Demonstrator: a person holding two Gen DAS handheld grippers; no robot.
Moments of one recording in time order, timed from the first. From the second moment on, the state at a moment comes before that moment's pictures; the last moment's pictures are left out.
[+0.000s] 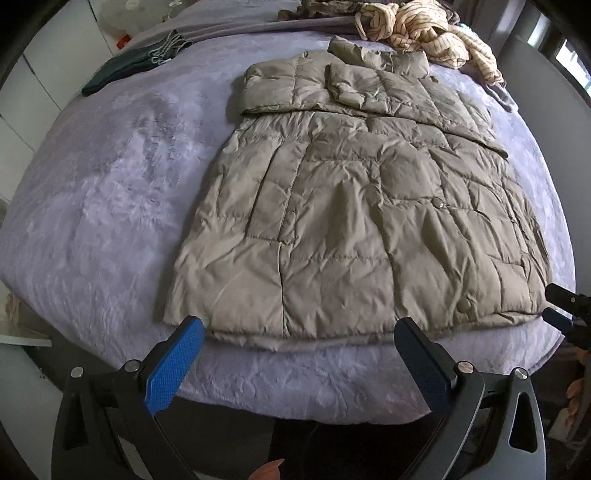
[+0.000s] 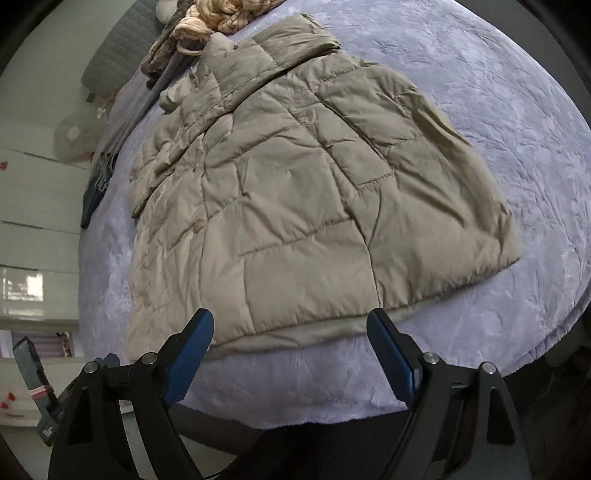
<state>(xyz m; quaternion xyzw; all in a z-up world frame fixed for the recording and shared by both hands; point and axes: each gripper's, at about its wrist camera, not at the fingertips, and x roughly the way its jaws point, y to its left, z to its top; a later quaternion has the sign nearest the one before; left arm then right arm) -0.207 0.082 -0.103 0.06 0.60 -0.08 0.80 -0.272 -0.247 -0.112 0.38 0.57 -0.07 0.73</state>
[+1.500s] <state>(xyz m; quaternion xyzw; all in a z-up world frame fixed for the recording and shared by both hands) -0.155 0.165 -0.210 -0.30 0.63 -0.12 0.70 -0.285 -0.302 -0.196 0.65 0.46 -0.11 0.60</state>
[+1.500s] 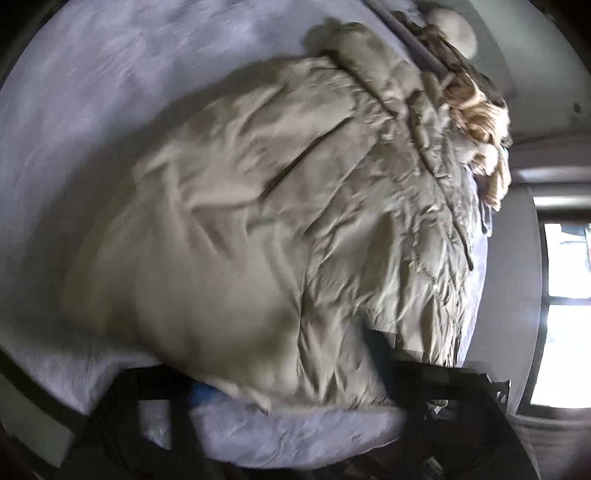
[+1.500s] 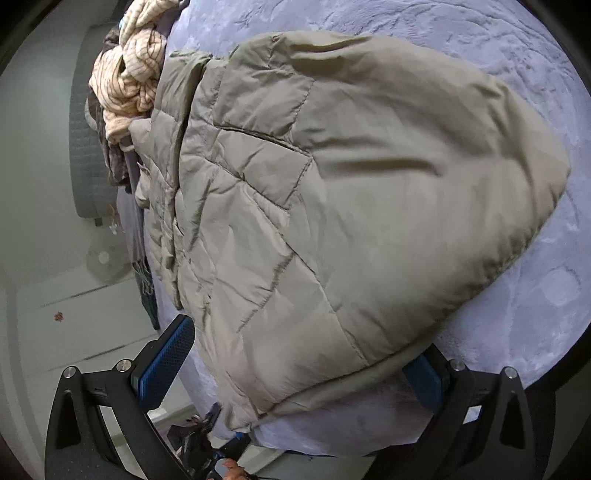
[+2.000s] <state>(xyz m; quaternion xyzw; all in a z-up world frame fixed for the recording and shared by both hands) -0.127 0.165 -0.132 -0.20 0.58 -0.18 0.77 -0.276 -0.307 -0.147 0.57 0.47 -0.13 0.66</state>
